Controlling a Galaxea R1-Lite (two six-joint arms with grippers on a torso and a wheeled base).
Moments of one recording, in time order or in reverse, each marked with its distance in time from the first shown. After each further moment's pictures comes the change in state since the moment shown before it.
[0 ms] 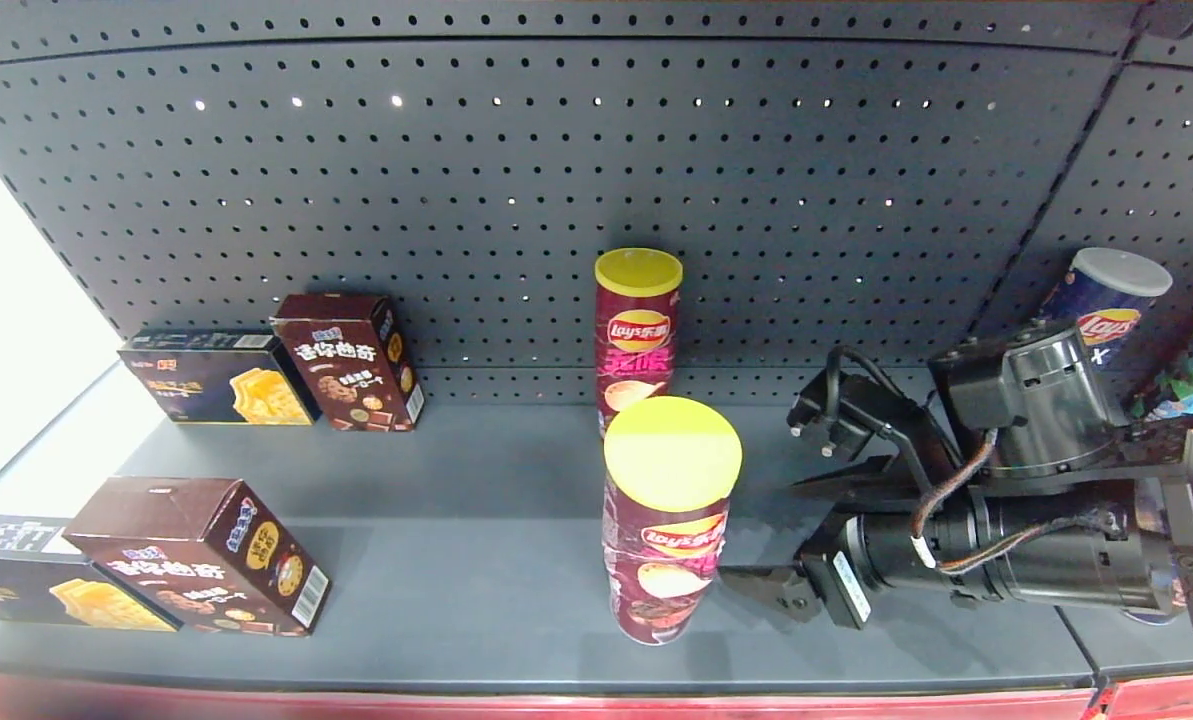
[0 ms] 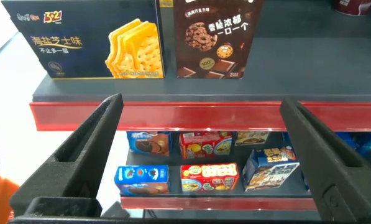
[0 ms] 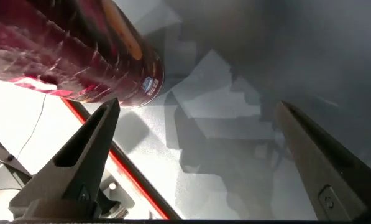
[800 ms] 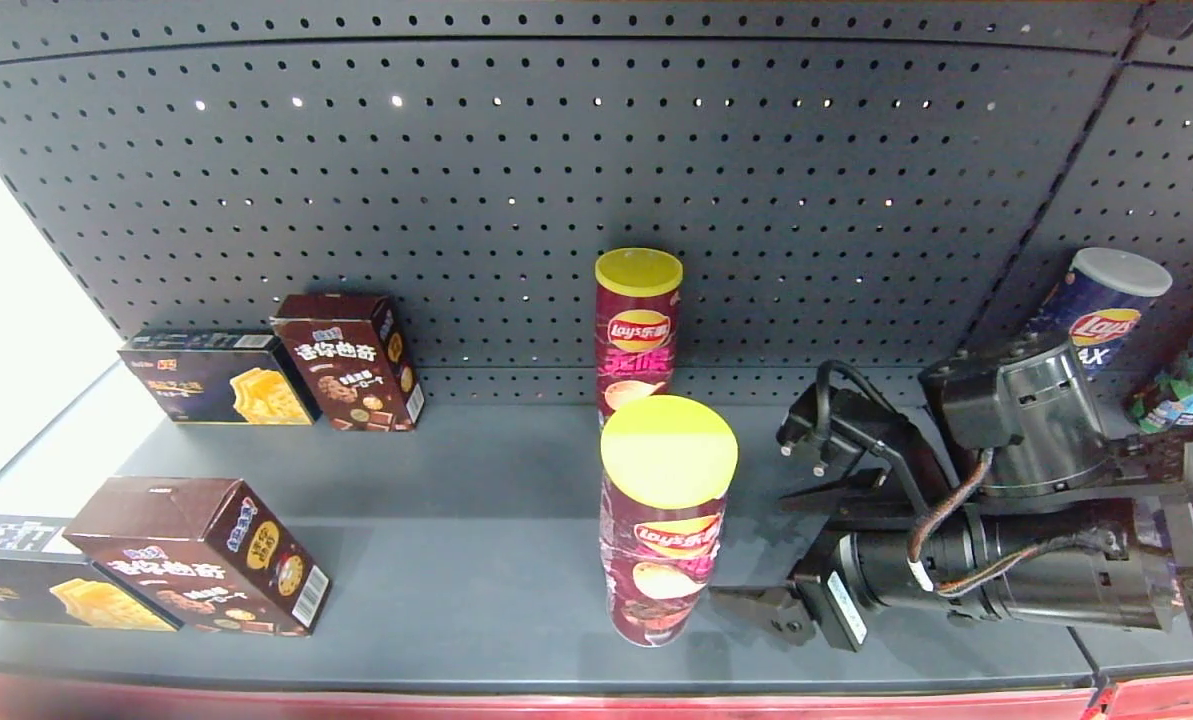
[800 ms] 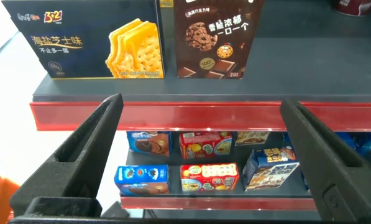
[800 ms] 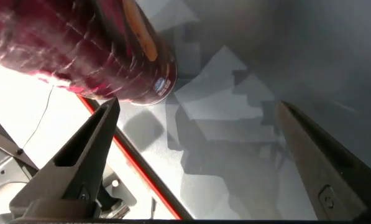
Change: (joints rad) left arm 0.000 0.000 0.000 0.000 0.000 -0.001; right arm 0.034 -0.003 0.016 0.000 0.001 0.001
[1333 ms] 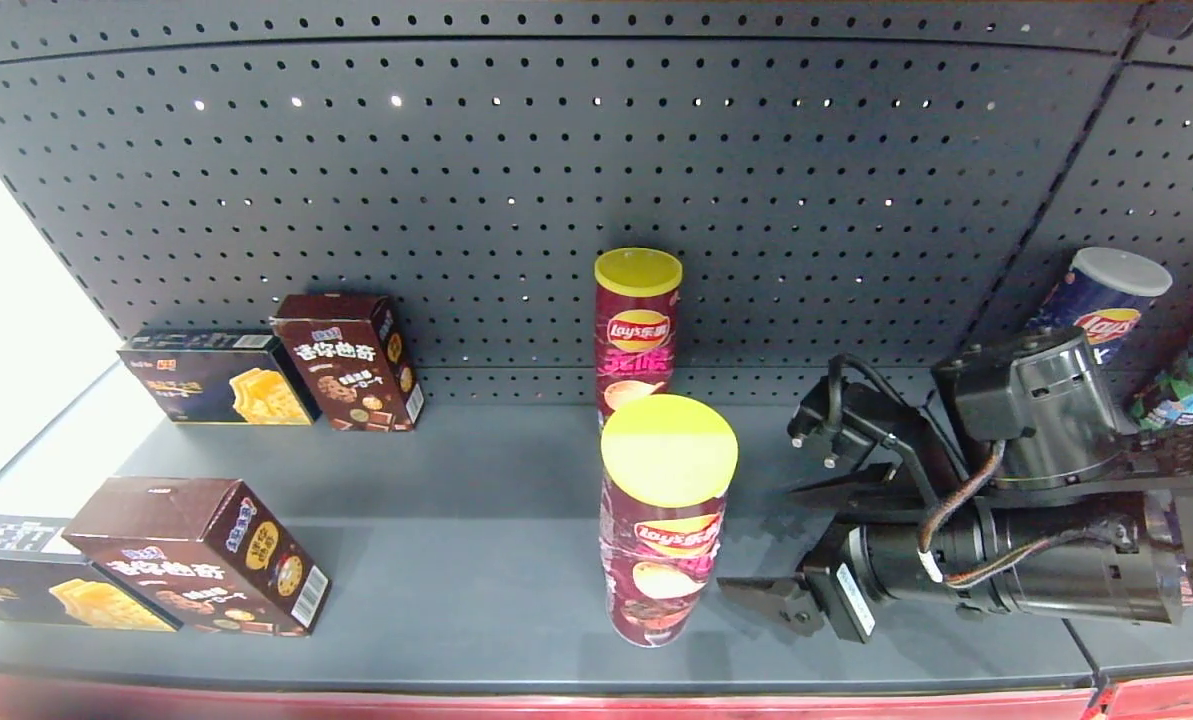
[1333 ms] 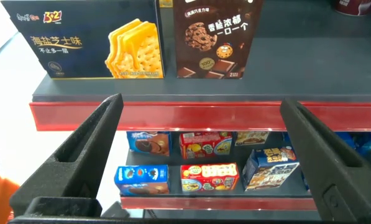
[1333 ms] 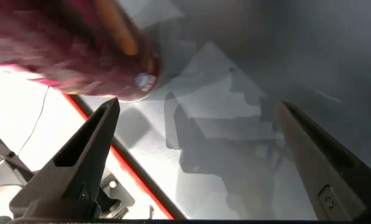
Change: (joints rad) left arm 0.000 0.000 0.000 0.000 0.000 0.001; right arm -0.013 -0.008 0.001 -0.001 0.000 -0.003
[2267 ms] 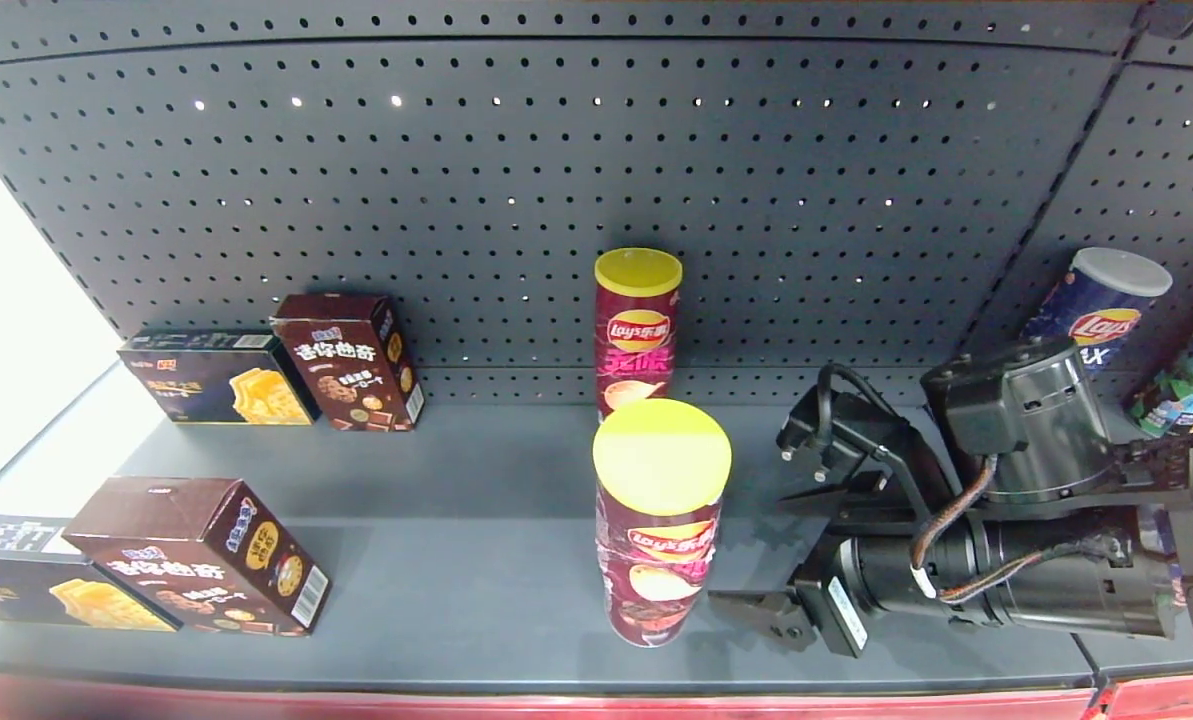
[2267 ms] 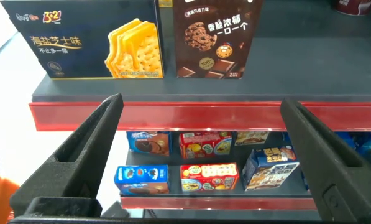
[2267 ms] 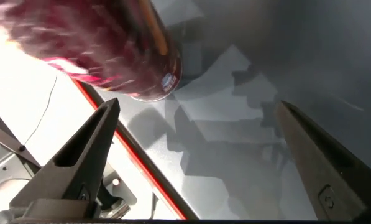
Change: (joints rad) left arm 0.000 0.000 0.000 0.000 0.000 0.000; right arm 0.020 0.004 0.008 -0.013 0.000 0.001
